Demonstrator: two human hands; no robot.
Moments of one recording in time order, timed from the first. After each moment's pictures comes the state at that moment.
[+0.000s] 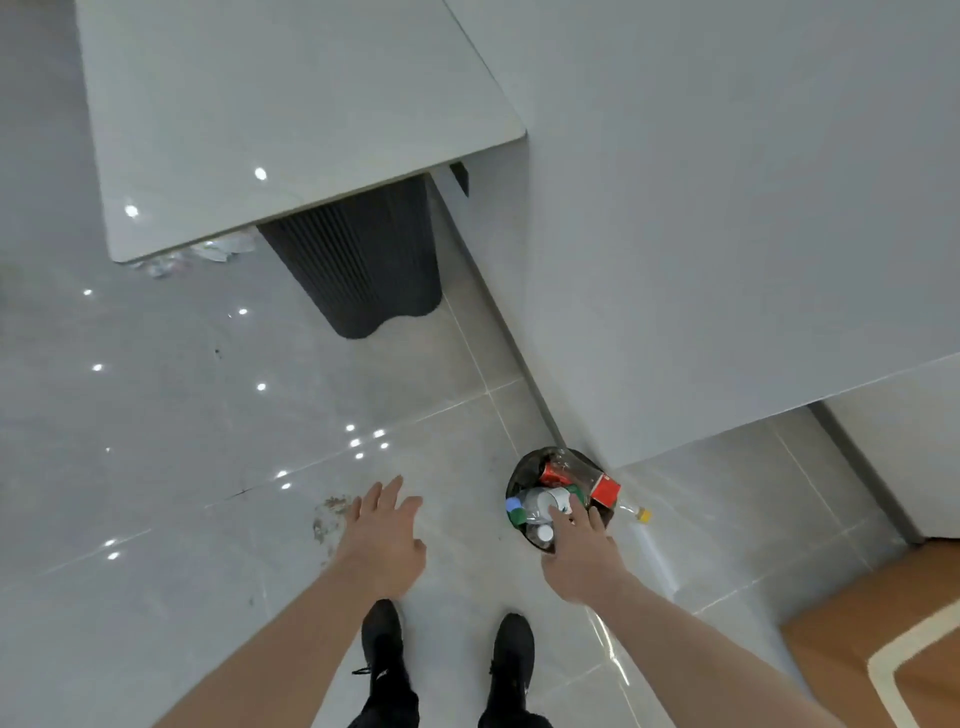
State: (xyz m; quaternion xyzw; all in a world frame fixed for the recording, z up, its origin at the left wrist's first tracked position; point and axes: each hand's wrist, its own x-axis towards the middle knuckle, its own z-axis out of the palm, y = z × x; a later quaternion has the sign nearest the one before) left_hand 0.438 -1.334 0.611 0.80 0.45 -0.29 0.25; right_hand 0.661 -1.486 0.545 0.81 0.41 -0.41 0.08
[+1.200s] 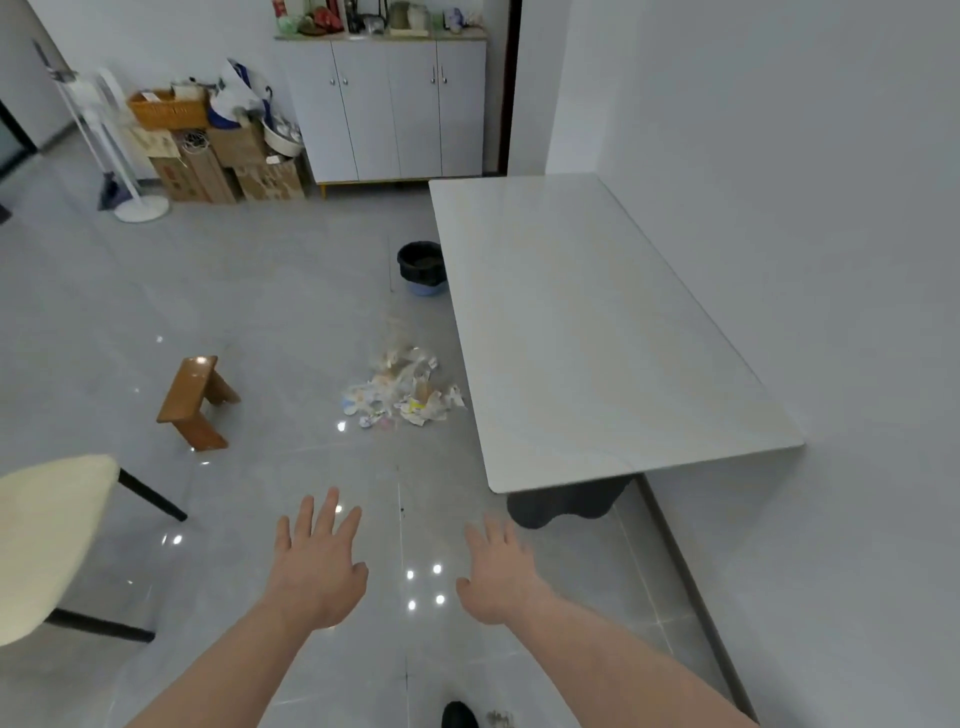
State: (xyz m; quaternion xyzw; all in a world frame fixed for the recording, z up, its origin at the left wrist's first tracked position) left_hand 0.007 -0.918 0.813 0.76 0.61 -0.18 0.14; right_hand 0.237 -0.973 0.764 0.71 0.63 -0.29 0.10
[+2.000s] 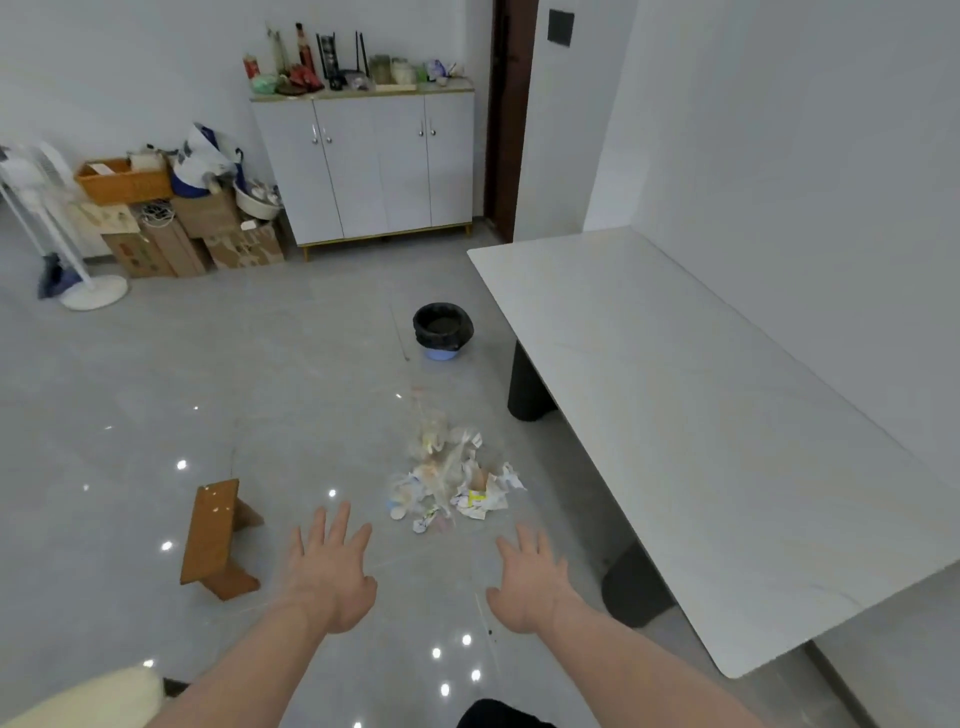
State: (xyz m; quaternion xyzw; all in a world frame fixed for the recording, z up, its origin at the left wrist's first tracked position) left_hand -0.204 -0.486 0.828 0.81 0.54 -0.23 0.11; right_hand 0.029 -0.593 0.788 0.80 0.52 -0.30 0.07
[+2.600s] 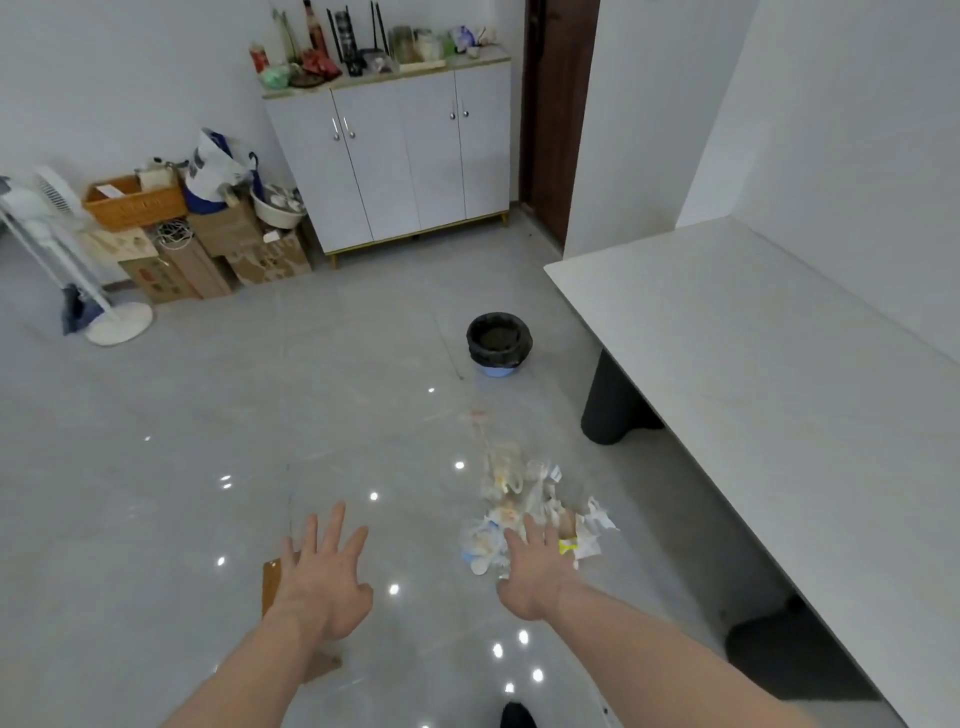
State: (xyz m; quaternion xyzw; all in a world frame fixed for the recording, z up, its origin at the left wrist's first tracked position) left_hand -0.308 -0.140 0.816 0.78 0.55 -0.27 0.11; right_hand -0.059 -0.241 0.756 0.78 0.51 -0.34 0.10
